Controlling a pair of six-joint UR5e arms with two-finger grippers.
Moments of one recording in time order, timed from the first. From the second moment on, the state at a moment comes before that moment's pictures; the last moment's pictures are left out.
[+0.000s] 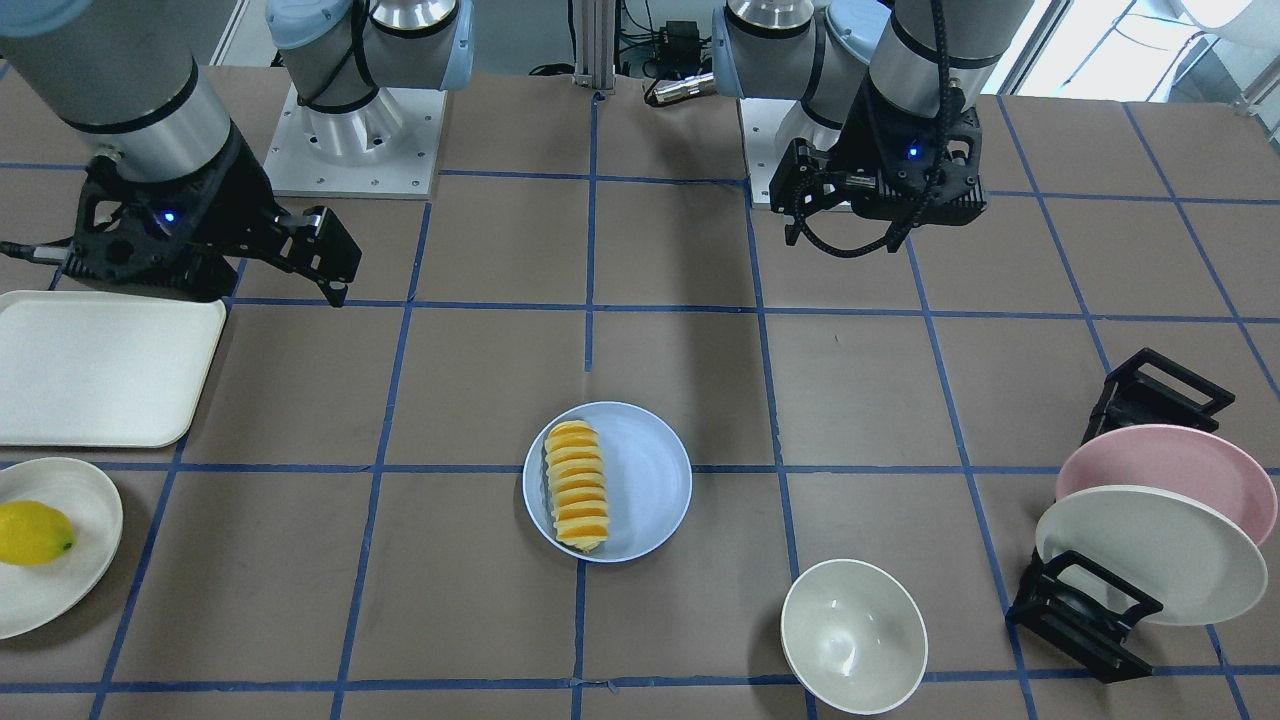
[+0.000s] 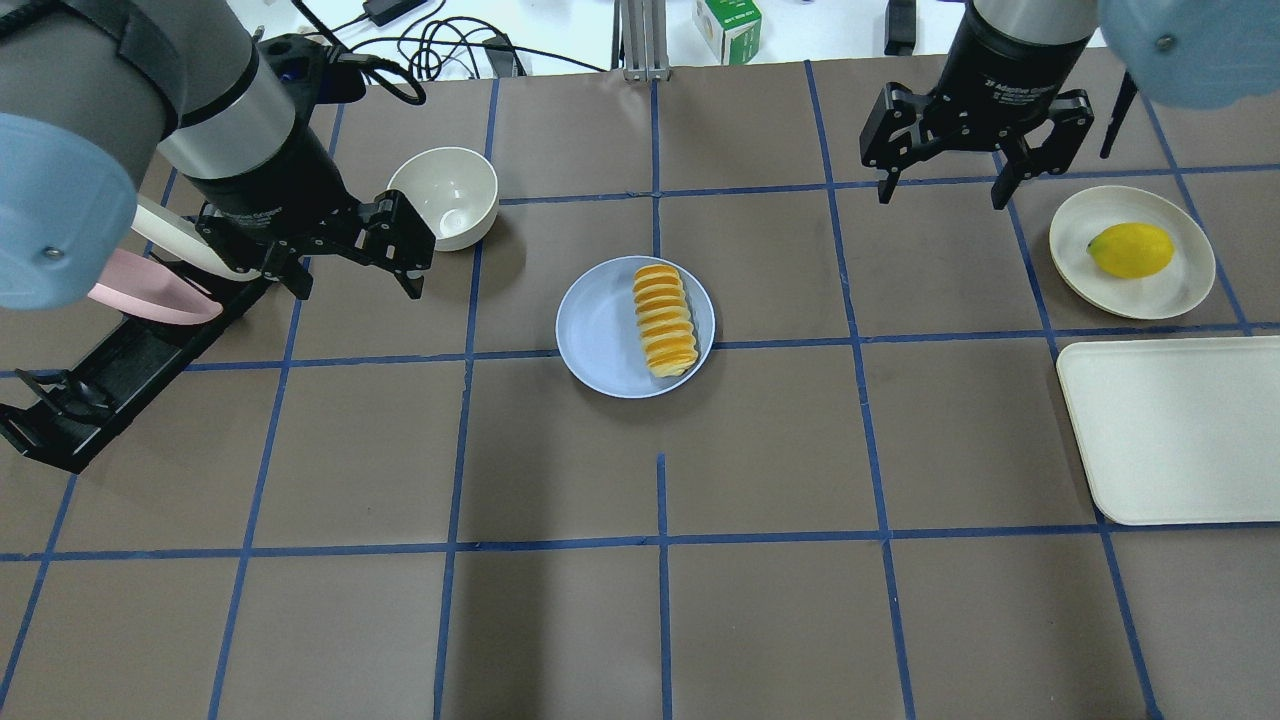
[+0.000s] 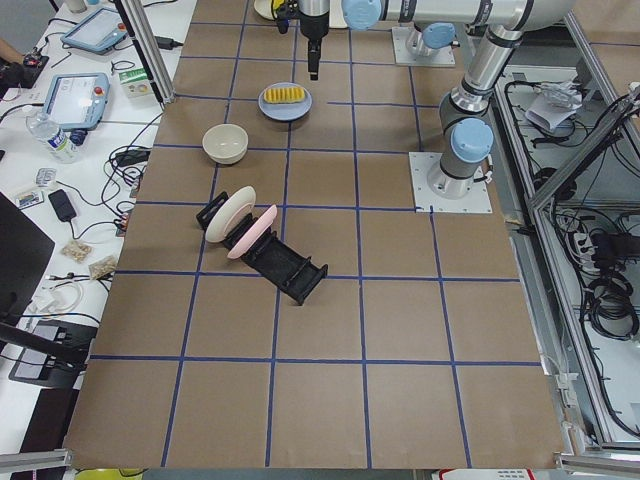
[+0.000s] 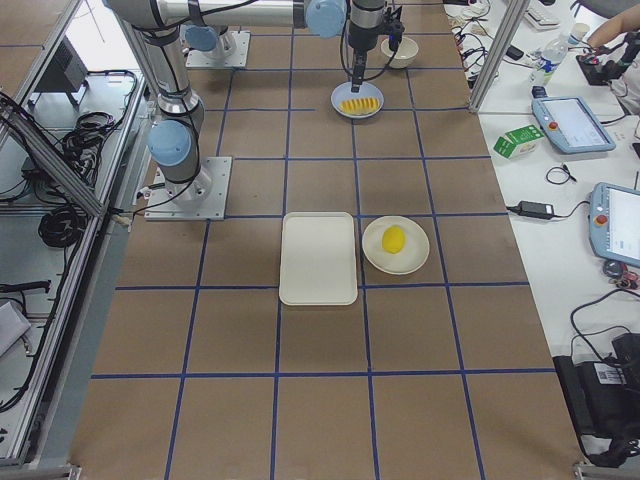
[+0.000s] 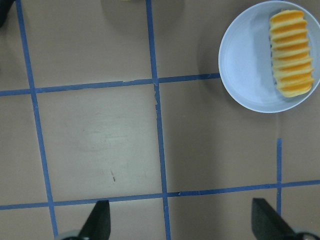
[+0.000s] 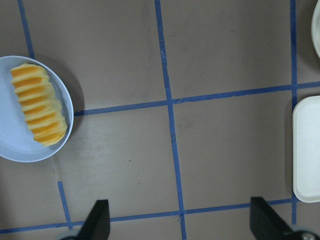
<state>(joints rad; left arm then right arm) -1.59 -1.52 -1.63 -1.58 1.56 0.01 1.55 -1.48 1.47 -1.51 -1.55 0.10</state>
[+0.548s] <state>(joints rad) -1.58 -1.51 -1.63 -1.57 1.57 -0.04 1.55 -1.51 1.47 -1.48 -1.55 0.11</state>
